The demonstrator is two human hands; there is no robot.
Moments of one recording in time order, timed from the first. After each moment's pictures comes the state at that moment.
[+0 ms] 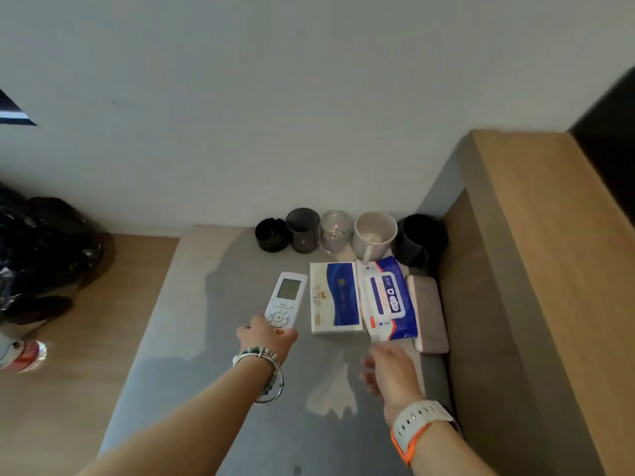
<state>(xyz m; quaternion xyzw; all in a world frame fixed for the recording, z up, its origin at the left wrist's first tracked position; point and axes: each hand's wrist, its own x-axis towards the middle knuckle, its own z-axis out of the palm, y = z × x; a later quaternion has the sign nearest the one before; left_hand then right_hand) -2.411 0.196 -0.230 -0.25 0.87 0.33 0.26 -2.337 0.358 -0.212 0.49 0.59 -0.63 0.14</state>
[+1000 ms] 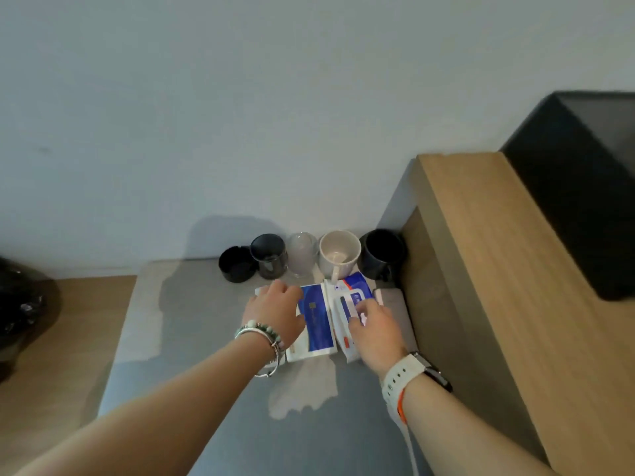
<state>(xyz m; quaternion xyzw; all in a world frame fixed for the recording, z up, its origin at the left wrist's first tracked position) -2.480 0.246 -0.187 0.19 0.96 0.10 0.20 -2.403 0.391 -0.186 0.32 0.85 -0.40 0.12</state>
